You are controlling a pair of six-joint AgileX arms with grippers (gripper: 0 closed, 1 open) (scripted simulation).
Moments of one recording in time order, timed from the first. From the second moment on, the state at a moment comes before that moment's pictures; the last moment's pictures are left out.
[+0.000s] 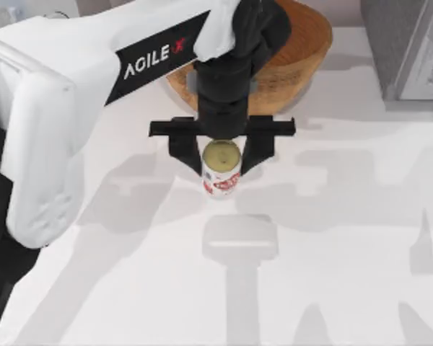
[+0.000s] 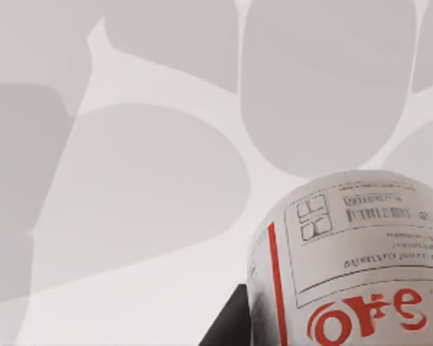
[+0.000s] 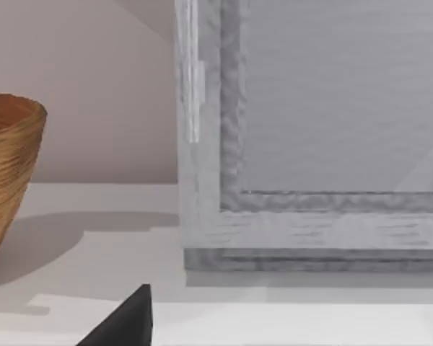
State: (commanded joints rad) left arm -0.66 2.38 2.12 -1.32 0.01 -0.62; right arm 0.00 0.00 0.00 0.00 0.00 0.00
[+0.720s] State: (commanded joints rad) left arm -0.78 2.40 2.01 -1.28 0.00 -0.51; right arm 0.00 0.00 0.00 0.00 0.00 0.00
